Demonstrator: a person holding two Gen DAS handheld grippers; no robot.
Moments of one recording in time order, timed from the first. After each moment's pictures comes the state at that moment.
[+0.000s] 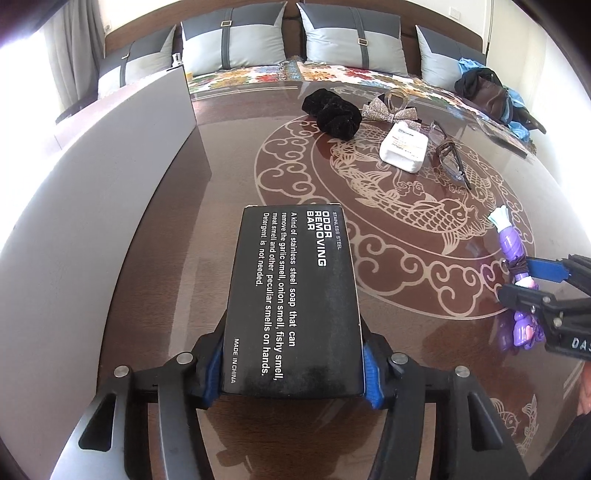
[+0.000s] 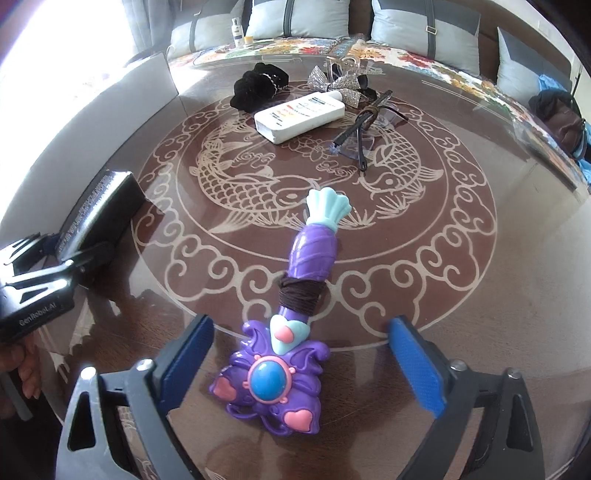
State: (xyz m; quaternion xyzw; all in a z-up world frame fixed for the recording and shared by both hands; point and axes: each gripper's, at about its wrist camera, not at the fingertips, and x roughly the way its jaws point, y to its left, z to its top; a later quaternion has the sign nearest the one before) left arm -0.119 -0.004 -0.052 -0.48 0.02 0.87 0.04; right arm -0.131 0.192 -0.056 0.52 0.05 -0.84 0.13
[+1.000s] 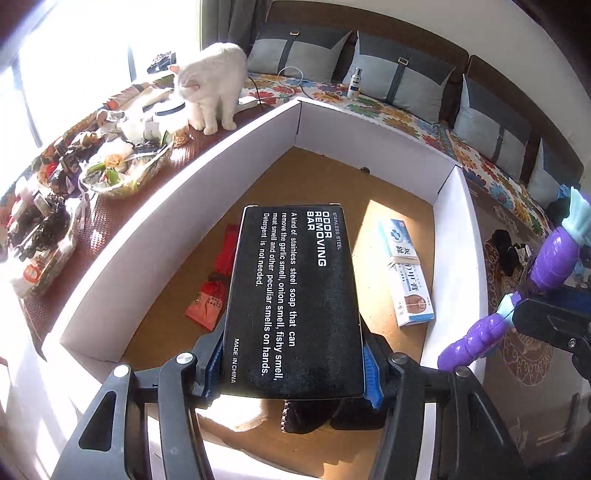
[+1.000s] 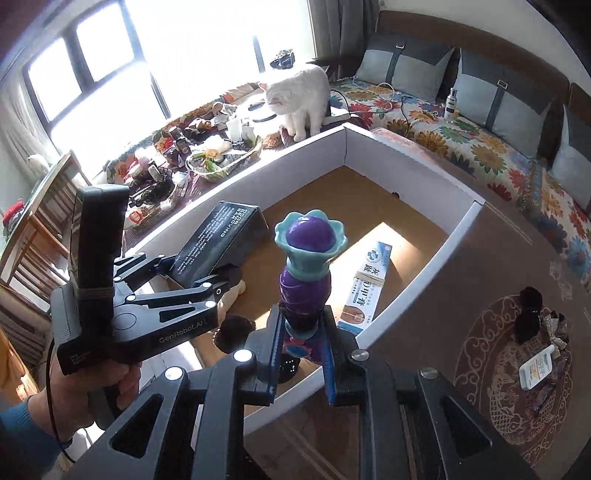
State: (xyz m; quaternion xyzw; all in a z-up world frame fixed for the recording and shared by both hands) left arm -0.070 -0.302 0.034 -0.48 -0.13 0.86 -0.14; right arm -0.106 -0.179 0.107 0.46 0.15 -0.79 0.38
